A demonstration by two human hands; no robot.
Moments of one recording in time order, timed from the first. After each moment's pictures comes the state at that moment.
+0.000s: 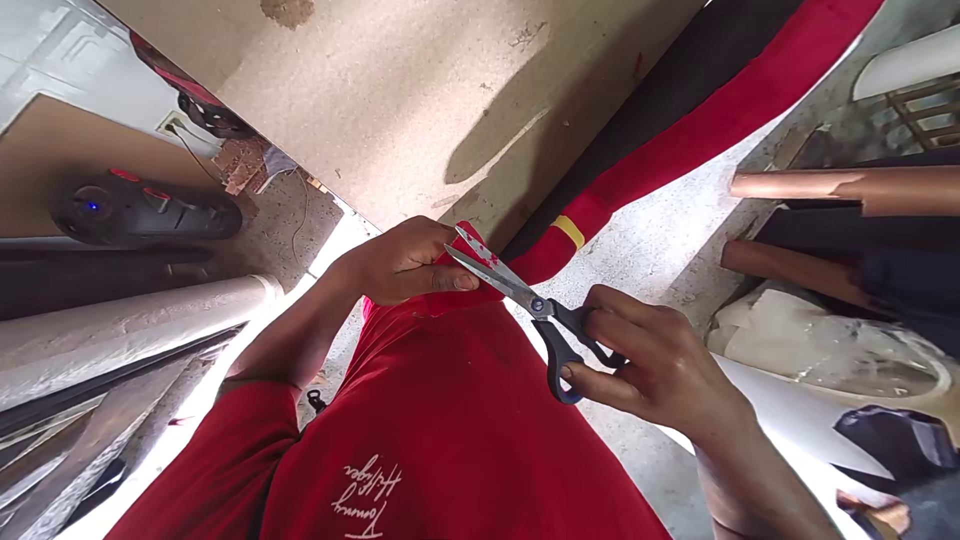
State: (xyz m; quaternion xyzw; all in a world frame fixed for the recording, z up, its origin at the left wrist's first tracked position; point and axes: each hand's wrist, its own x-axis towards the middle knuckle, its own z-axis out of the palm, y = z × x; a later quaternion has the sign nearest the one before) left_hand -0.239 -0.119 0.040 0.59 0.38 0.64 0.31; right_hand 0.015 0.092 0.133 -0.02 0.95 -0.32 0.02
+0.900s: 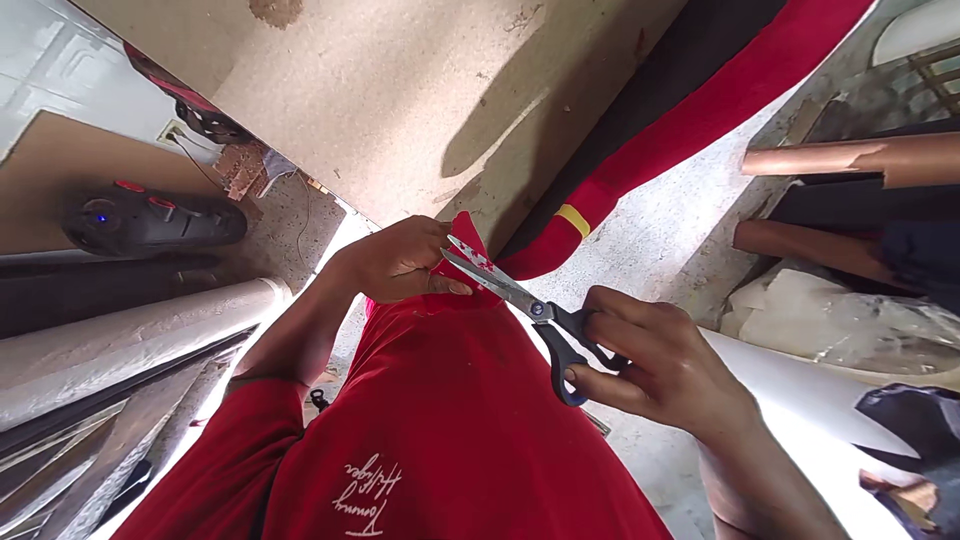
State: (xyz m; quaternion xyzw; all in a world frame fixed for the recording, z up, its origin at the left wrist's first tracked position) left_hand -0.248 -0.122 0.035 0.65 0.39 0.60 0.27; right_hand 0.020 0.084 0.131 -0.02 0.94 -0.34 0.01
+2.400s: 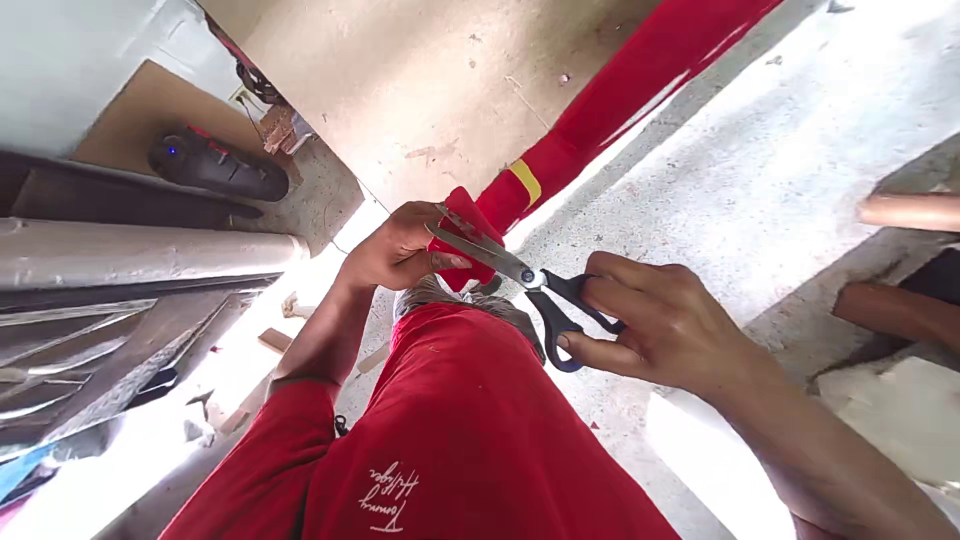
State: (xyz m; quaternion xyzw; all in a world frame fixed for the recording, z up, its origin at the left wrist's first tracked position) left_hand -0.028 -0.033 0.039 0.58 0.52 0.61 0.15; right_hand 0.171 0.234 0.094 -0.16 0.93 -0.32 -0.03
